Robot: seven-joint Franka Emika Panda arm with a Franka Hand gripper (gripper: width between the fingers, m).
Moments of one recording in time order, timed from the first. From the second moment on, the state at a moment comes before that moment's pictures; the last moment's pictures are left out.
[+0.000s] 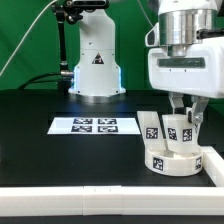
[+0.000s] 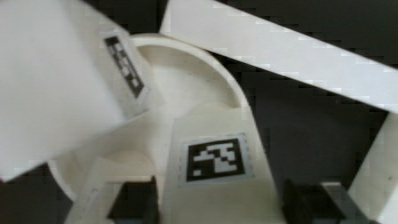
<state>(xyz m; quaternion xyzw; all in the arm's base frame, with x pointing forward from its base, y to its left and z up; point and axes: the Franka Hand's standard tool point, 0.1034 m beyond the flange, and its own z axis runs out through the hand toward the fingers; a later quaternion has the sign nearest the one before) 0.557 0.115 0.086 -0.76 0.65 -0.03 0.07</state>
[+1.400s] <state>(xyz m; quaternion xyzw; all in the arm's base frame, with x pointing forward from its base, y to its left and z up) 0.553 0.110 0.085 -0.39 0.91 0.00 0.15</state>
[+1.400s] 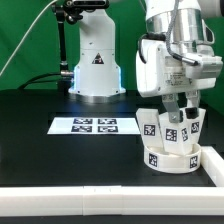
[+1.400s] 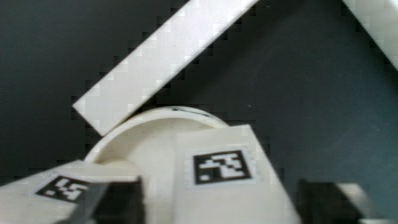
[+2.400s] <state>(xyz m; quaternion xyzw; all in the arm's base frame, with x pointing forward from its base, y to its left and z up) 0.560 0.125 0.108 -0.74 0.66 -0.03 0.11</state>
